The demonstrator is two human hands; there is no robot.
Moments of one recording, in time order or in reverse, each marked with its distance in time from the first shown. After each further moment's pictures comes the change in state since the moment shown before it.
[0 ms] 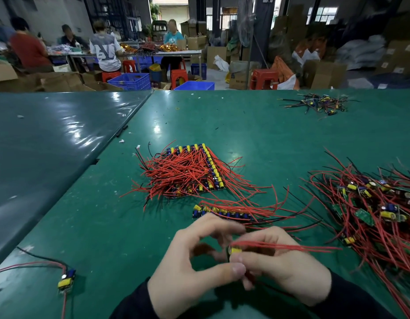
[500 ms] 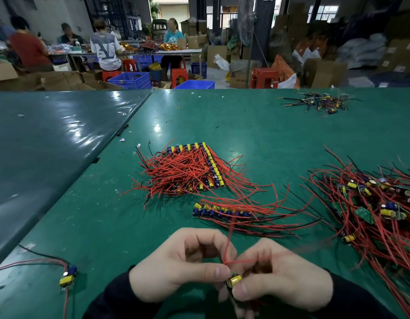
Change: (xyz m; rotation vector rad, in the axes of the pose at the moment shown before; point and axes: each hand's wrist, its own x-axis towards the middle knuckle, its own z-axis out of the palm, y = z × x) left_hand 0.004 0.001 -0.016 -0.439 -0.346 -0.174; right_hand 0.007 -0.010 0.023 -0.045 -0.212 0.233
